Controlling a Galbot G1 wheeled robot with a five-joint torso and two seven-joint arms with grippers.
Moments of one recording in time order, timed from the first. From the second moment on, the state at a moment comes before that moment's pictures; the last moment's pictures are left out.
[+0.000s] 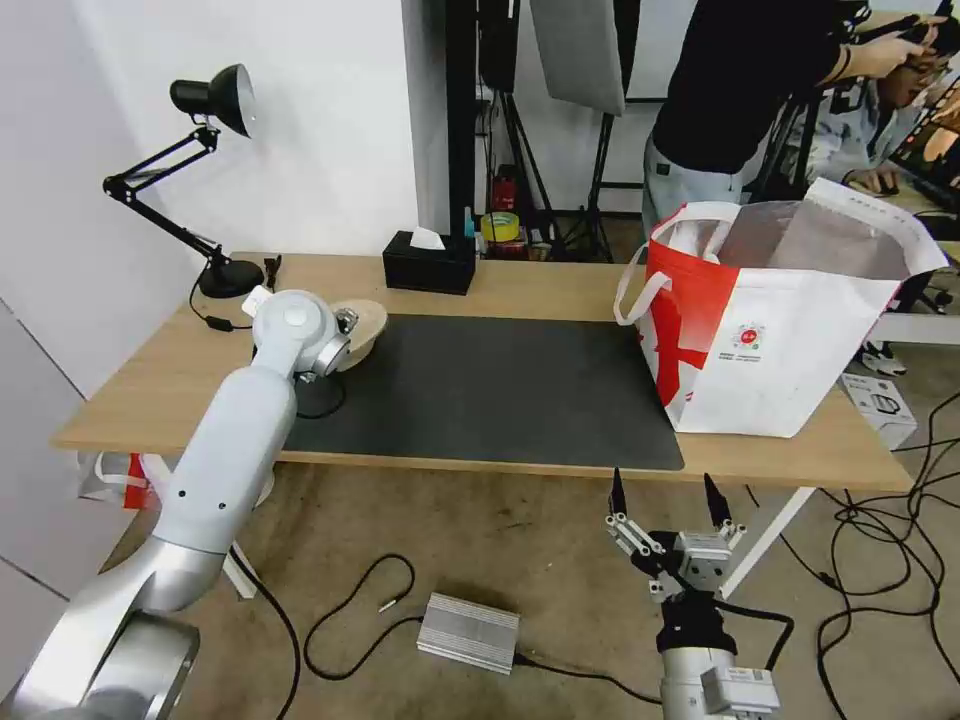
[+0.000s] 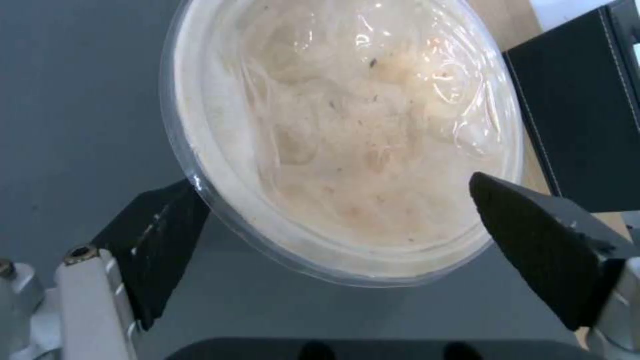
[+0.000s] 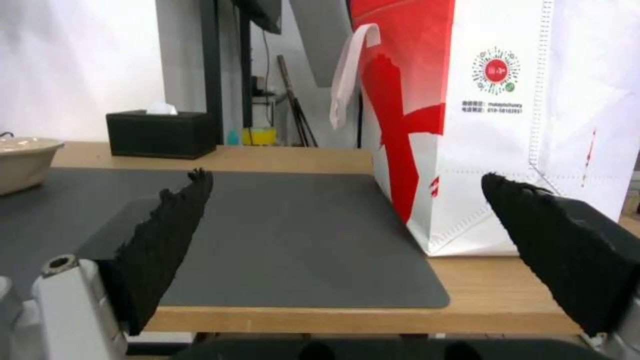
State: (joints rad) left arm 0.38 -1.19 -0.16 -1.45 -1.65 0.24 -1.23; right arm -1.71 1.10 0.15 2.27 0.01 0.16 0.67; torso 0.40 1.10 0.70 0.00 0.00
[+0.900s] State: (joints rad) left arm 0.38 -1.19 -0.17 -1.42 -1.60 0.23 -1.22; right arm -1.71 1.10 0.15 2.27 0.01 0.16 0.67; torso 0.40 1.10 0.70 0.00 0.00
